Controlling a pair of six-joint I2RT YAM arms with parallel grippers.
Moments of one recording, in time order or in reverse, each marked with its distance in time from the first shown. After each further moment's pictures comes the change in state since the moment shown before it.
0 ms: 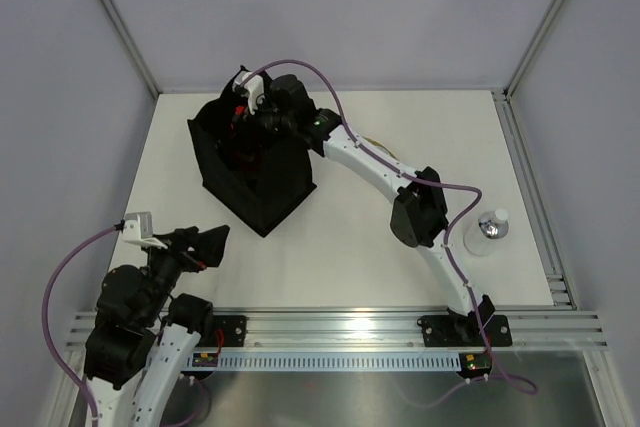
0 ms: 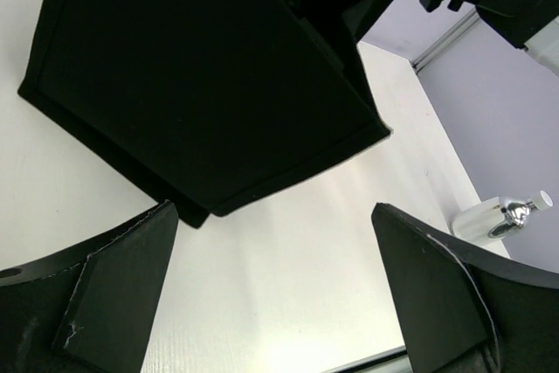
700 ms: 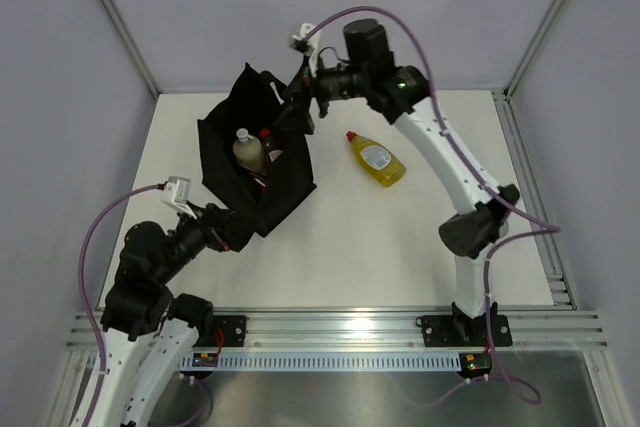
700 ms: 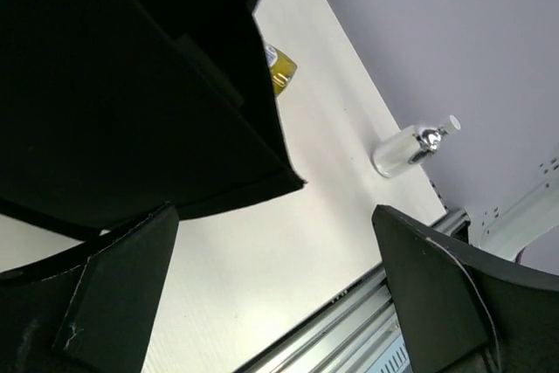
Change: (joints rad) left arm 0.002 0.264 -0.037 0.247 0.327 -0.043; right arm -0.137 -0.282 0.074 -0.451 -0.334 -0.167
